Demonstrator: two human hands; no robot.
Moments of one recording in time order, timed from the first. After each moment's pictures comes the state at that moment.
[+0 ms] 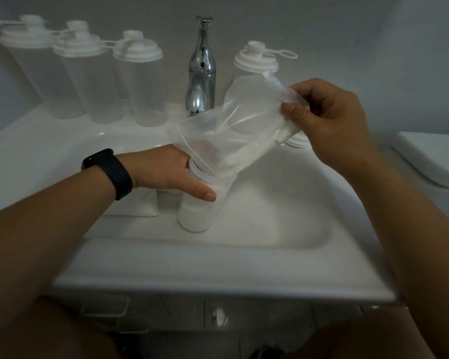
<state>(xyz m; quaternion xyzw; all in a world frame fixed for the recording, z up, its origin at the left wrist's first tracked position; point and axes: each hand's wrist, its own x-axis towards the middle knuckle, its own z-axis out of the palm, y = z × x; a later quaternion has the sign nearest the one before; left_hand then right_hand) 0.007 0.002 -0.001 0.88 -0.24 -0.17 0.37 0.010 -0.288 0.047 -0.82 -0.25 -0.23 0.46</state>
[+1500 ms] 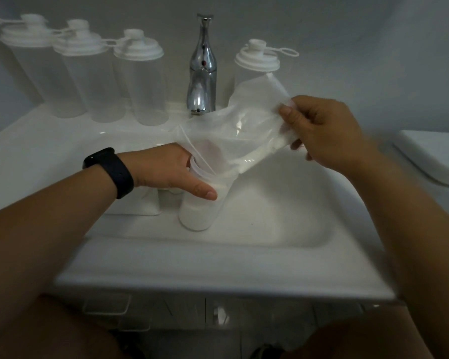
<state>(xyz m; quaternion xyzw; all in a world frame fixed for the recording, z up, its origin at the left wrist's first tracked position) 0.013 0.005 -0.005 0.89 -0.24 -0.17 0.36 0.012 -0.289 0.045 -0.90 -0.20 -0.16 0.36</state>
